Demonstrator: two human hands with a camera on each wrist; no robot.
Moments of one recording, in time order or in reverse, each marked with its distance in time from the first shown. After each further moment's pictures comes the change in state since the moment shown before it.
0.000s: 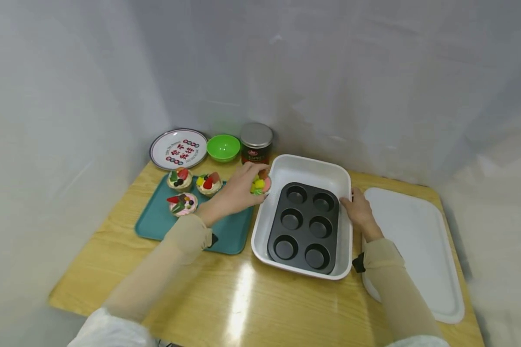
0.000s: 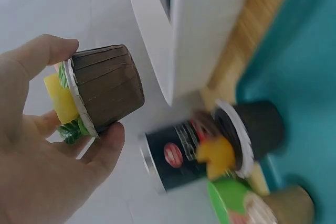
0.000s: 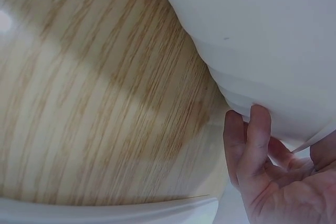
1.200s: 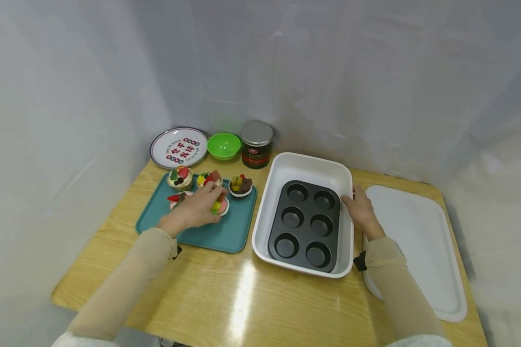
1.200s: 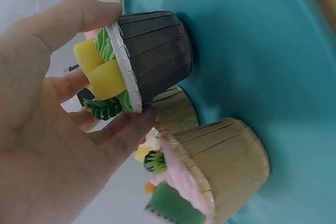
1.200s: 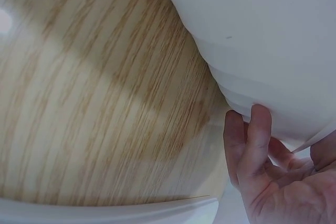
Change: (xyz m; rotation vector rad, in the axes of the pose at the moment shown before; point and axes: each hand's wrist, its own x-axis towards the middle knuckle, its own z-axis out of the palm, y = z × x) left_hand -0.062 -0.083 -0.016 0.206 -0.197 -0.161; right_hand 0.001 0.004 0.002 0.020 0.006 0.006
